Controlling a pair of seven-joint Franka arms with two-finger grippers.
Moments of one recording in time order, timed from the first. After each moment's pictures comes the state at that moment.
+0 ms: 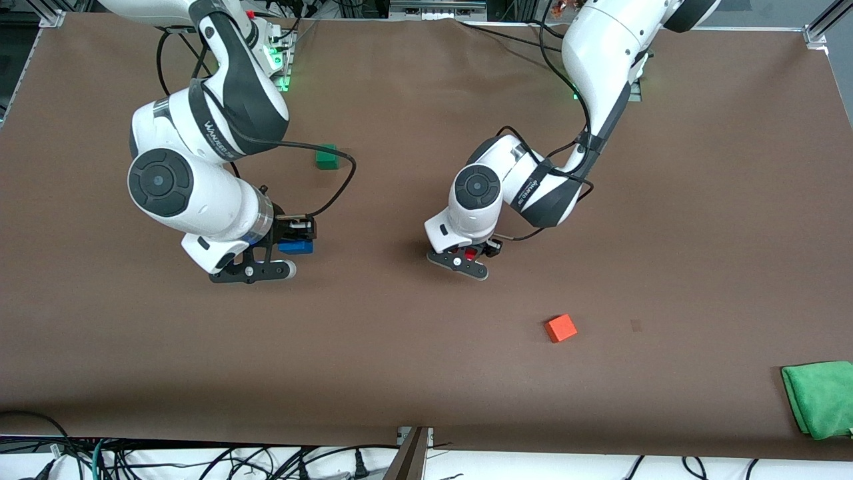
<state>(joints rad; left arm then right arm) -0.50 0.75 -0.18 -1.40 0.13 2.08 -0.35 0.39 0.55 0.00 -1.20 0.12 1.64 0.32</state>
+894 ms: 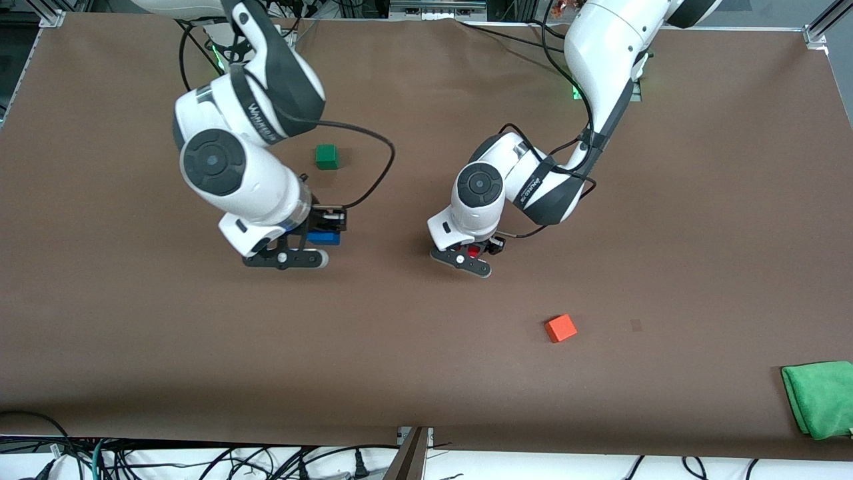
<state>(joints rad) -0.49 0.73 -0.18 -1.44 0.13 2.10 -0.35 0.48 0.55 0.00 -1.20 0.12 1.68 0.50</state>
